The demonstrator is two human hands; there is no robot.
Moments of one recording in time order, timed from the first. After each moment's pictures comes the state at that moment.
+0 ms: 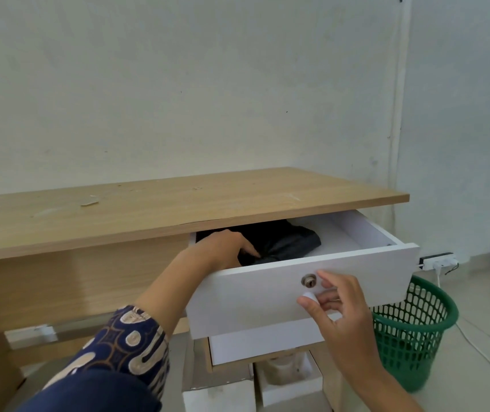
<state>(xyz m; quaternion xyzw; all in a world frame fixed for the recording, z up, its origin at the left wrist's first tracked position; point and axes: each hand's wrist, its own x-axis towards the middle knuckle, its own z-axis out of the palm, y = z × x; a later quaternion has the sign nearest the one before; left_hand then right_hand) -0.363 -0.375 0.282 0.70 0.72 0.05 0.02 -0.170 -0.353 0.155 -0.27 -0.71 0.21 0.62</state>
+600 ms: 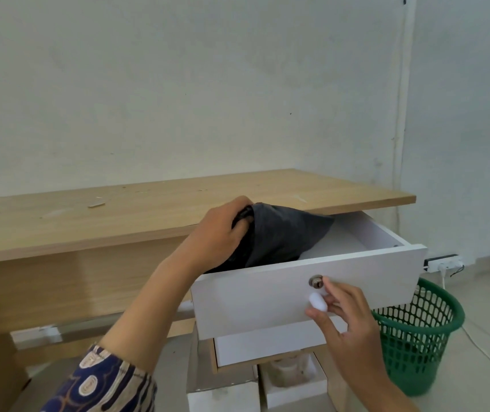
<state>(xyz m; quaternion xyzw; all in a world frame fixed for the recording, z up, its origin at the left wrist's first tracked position) -0.357 -0.412 0.303 0.70 0.60 0.37 -0.04 -0.175 -0.355 0.141 -0.25 -0.71 0.20 0.62</state>
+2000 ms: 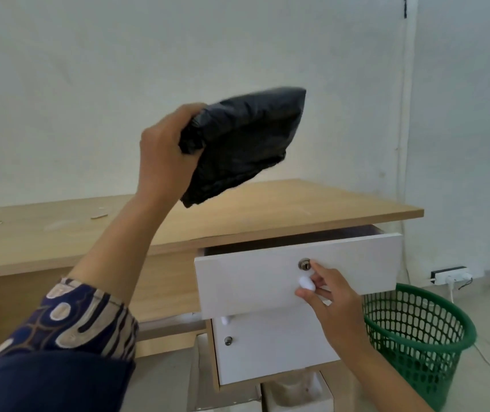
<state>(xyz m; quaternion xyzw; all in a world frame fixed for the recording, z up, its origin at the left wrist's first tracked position) -0.392 -0.415 0.393 0.58 0.47 0.54 -0.38 -0.202 -0.312 0.169 -0.26 -0.72 0.22 0.60</state>
